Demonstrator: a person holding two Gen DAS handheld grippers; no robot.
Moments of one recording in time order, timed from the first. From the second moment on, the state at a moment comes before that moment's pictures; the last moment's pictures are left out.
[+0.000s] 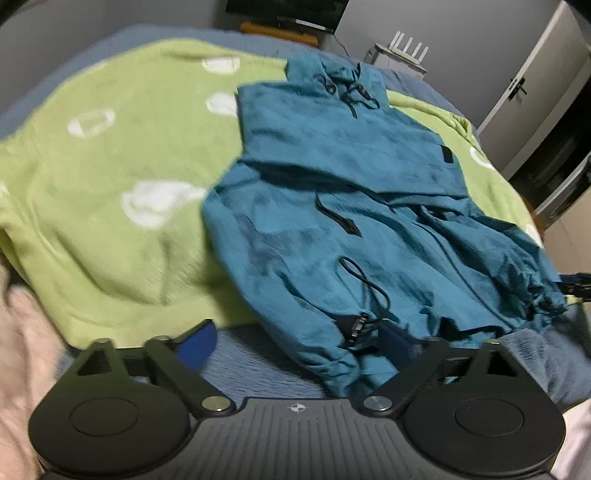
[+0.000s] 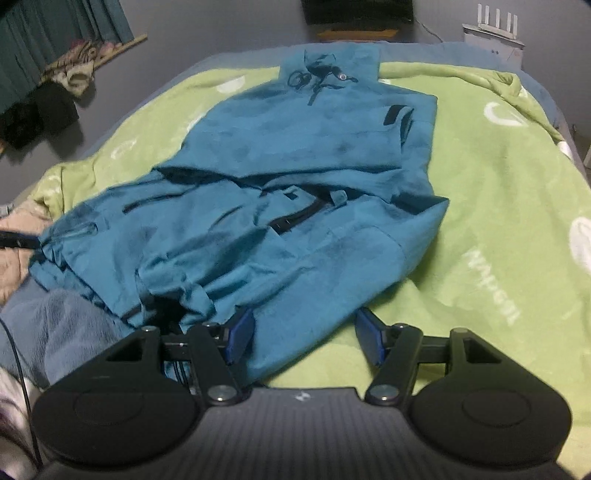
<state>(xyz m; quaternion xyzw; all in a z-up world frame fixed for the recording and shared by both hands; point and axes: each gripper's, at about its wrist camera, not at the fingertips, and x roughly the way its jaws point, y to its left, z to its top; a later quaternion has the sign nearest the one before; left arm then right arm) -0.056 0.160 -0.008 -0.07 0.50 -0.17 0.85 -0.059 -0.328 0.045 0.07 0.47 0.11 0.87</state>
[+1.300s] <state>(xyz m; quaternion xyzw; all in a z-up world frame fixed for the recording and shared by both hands) 0.300 0.085 0.040 -0.13 0.38 -0.15 0.90 0.231 -0.427 0.053 0.27 0.30 -0.02 0.92</state>
